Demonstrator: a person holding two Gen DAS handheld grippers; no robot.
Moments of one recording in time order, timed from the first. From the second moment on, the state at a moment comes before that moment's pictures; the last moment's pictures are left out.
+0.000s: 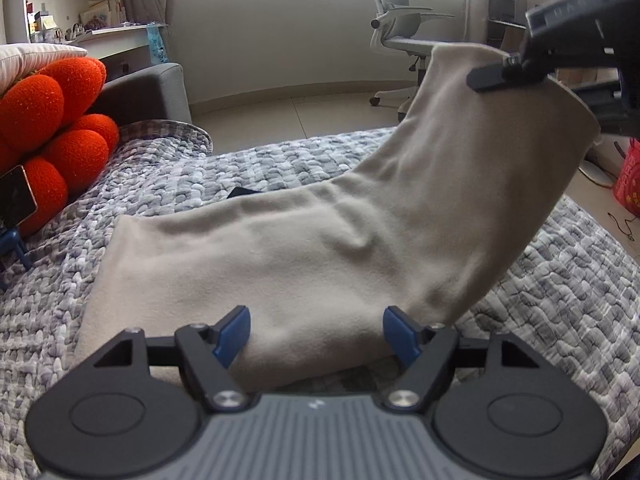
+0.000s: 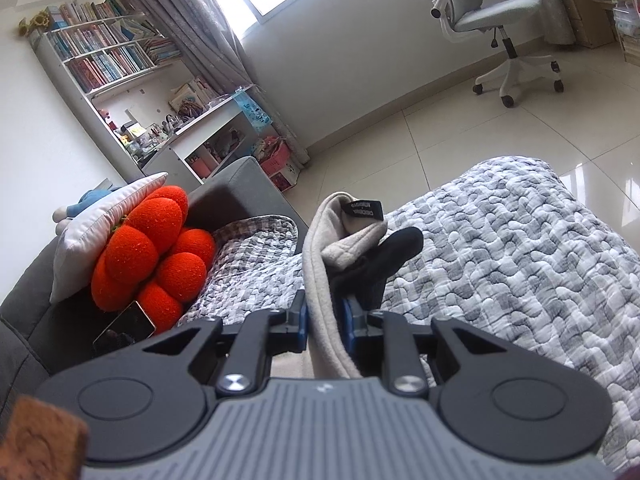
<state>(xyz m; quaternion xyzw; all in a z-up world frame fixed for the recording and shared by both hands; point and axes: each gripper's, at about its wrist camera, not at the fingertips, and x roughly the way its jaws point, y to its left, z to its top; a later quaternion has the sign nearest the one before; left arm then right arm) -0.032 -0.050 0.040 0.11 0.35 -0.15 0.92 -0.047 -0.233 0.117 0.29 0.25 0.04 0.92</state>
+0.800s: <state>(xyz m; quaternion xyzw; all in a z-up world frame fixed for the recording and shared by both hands) 0.010 0.114 0.057 -0.28 0.38 -0.09 0.88 -0.017 -0.109 0.129 0.15 0.26 0.08 0.95</state>
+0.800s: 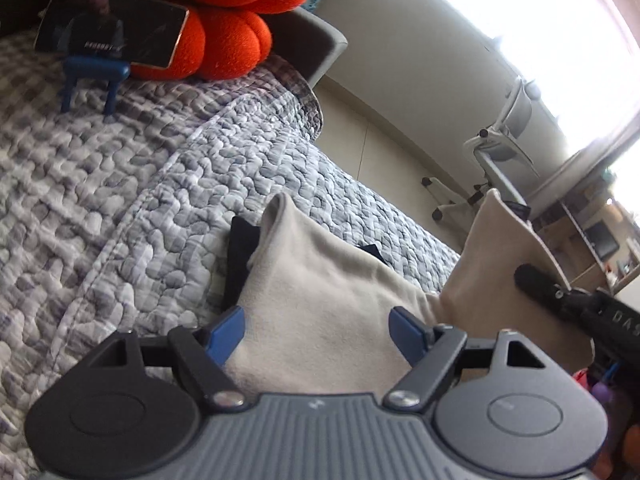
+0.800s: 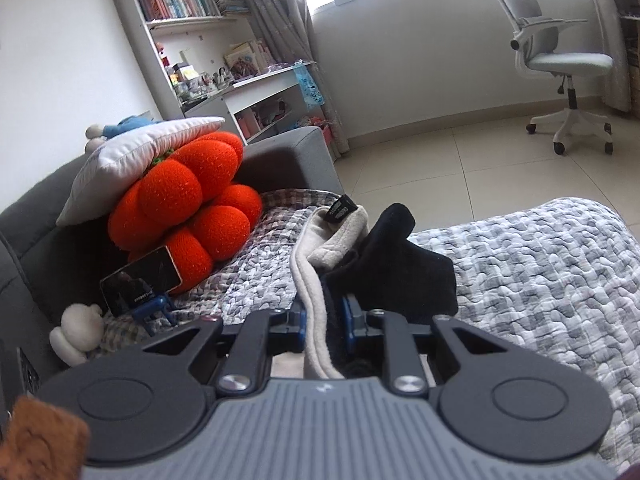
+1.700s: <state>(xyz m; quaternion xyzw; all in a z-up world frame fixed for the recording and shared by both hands) 0.013 0.186 0.042 -0.44 0.35 -0.06 0.82 -0.011 -0.020 0.087 0.12 0.31 0.21 0.92</state>
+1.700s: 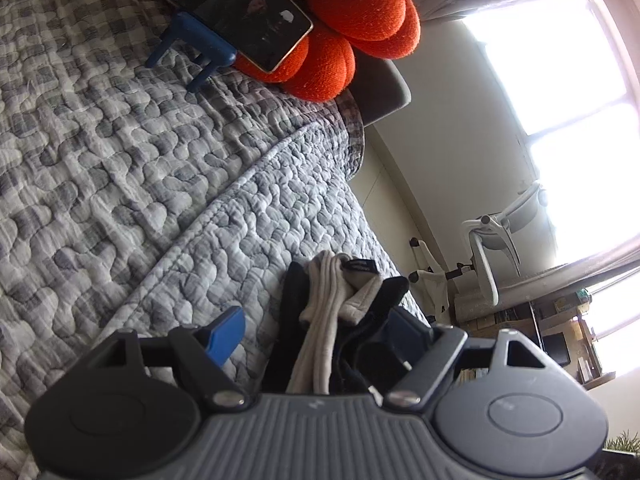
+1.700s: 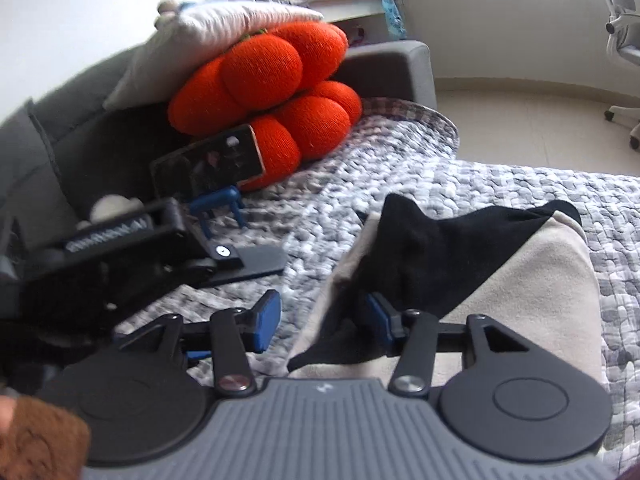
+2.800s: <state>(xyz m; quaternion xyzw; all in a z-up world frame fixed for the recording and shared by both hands) 0.049 0.084 0.053 -0.14 0.37 -0.05 0.92 -0.025 -0.068 0.054 0.02 0.39 0.27 0.88</state>
